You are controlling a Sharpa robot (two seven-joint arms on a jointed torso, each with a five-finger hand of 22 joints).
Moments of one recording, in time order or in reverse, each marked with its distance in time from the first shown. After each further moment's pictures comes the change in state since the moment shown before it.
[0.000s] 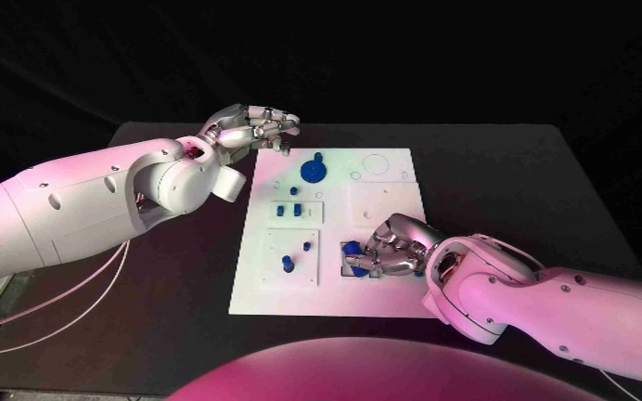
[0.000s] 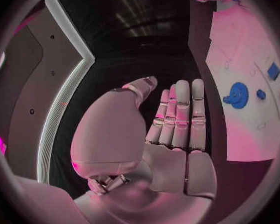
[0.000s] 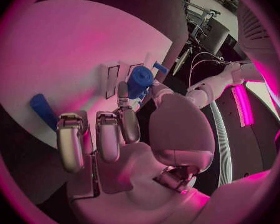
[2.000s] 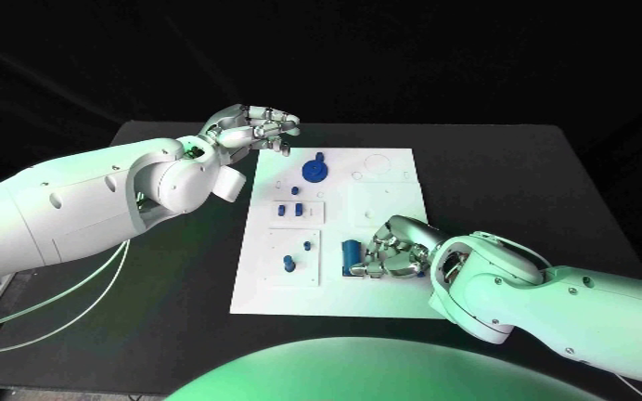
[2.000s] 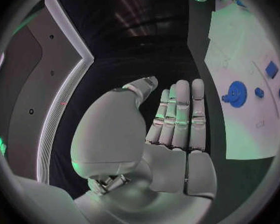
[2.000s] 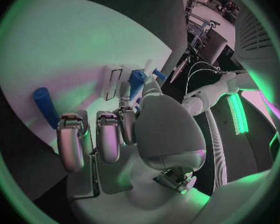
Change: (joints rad) left arm 0.000 -0.004 -0.001 0.000 0.000 0.001 -0.007; left_hand 0.000 0.000 0.014 -0.008 0.007 -0.004 0.004 0.008 0.001 -0.004 -0.004 0.004 -0.002 0.000 0.000 0.000 -0.003 0.000 0.000 0.000 0.000 -0.001; right arm 0.007 -0.017 0.000 0.001 -0.054 0.083 0.038; right_hand 0.207 0.136 -0.376 -0.006 0.113 0.009 -0.016 0.003 0.063 0.007 -0.007 0.030 0.001 0.000 -0.007 0.009 0.000 0.000 0.000 -0.007 0.000 0.000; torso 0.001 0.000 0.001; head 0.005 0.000
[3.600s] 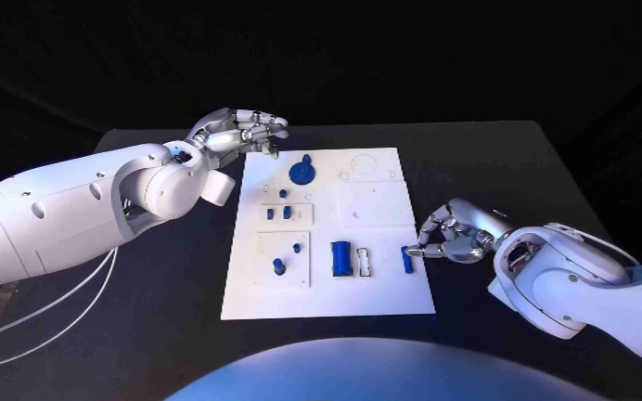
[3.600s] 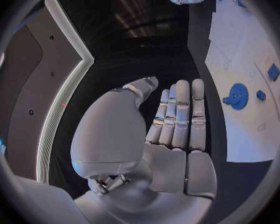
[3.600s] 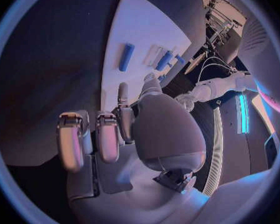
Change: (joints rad) left arm -0.001 0.000 -0.003 -0.006 0.000 0.001 -0.003; left_hand 0.000 0.000 0.008 -0.003 0.001 0.000 0.000 0.000 0.000 0.000 0.000 0.000 -0.001 0.000 0.000 0.000 -0.001 0.000 0.000 0.000 0.000 0.000; right arm 0.028 -0.275 -0.003 0.066 -0.083 -0.065 0.045; right_hand 0.044 0.004 -0.086 0.003 0.020 -0.055 0.025 -0.027 0.029 -0.016 0.016 -0.074 0.006 0.000 0.000 0.000 0.000 0.000 0.000 0.000 -0.021 0.000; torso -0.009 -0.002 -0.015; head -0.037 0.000
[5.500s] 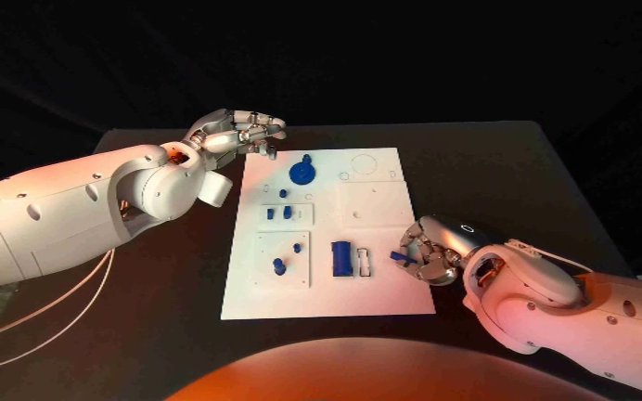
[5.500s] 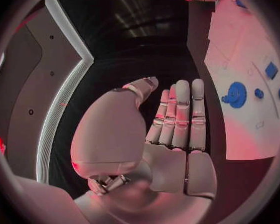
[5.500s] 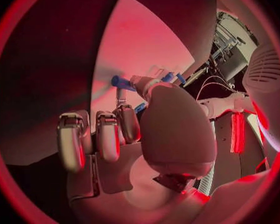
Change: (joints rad) left arm -0.001 -0.008 0.000 0.003 0.000 0.004 -0.002; left_hand 0.000 0.000 0.000 0.000 0.004 -0.004 -0.004 0.004 0.000 0.000 0.000 0.000 -0.001 0.000 0.000 0.000 -0.001 0.000 0.000 0.000 0.000 0.000; right arm -0.064 0.114 -0.001 -0.017 -0.182 -0.011 -0.095; right_hand -0.034 -0.208 0.881 -0.053 -0.088 -0.004 -0.003 0.001 0.056 0.016 -0.016 0.018 -0.006 -0.004 0.007 0.000 0.000 0.000 0.000 0.000 0.014 0.000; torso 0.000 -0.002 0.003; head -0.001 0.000
